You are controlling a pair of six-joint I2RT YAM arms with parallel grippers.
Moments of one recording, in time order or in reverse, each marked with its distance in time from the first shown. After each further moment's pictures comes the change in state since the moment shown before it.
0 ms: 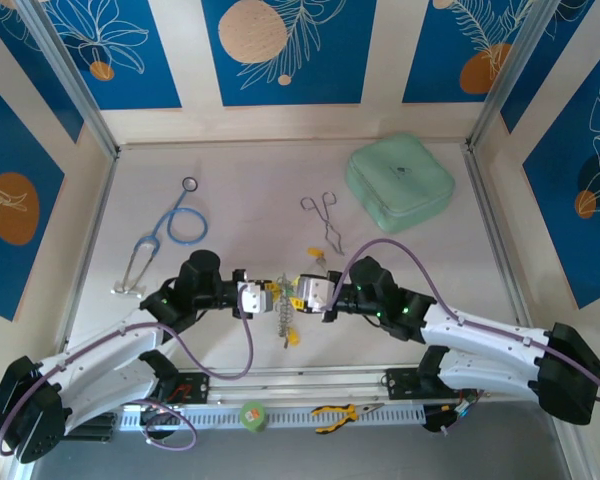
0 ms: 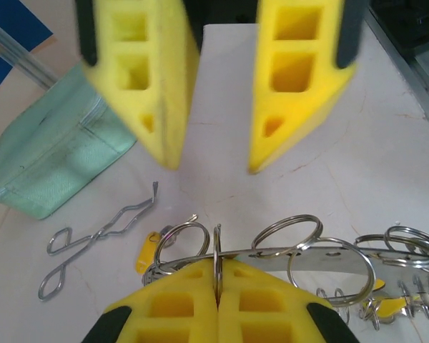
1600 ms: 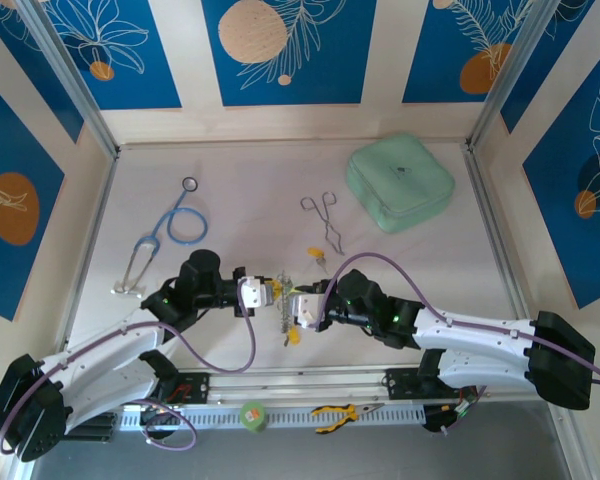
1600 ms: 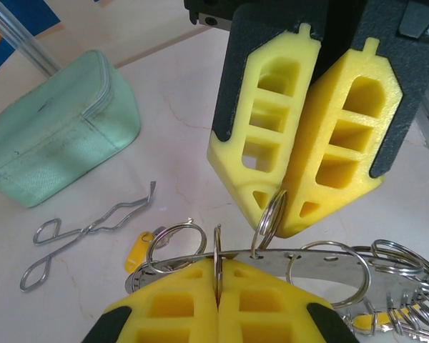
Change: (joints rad) left arm 0.000 0.013 -0.003 0.031 0.001 -0.100; right arm 0.097 0.066 -0.029 0.060 0.184 -0.113
